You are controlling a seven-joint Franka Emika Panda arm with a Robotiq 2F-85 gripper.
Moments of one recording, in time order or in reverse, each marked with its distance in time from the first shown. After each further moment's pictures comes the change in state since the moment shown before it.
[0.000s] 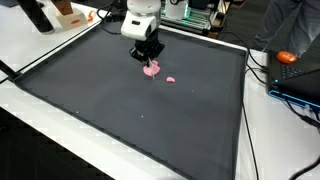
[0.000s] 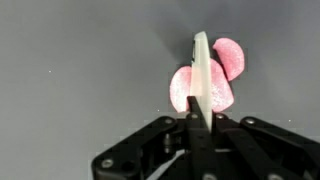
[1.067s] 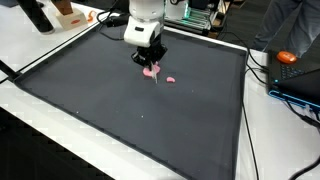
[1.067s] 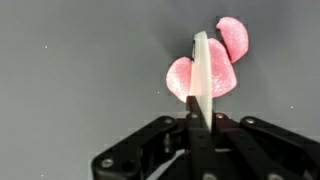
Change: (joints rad) arm 0.014 0.052 0.012 0.088 -0.013 -0.059 0.000
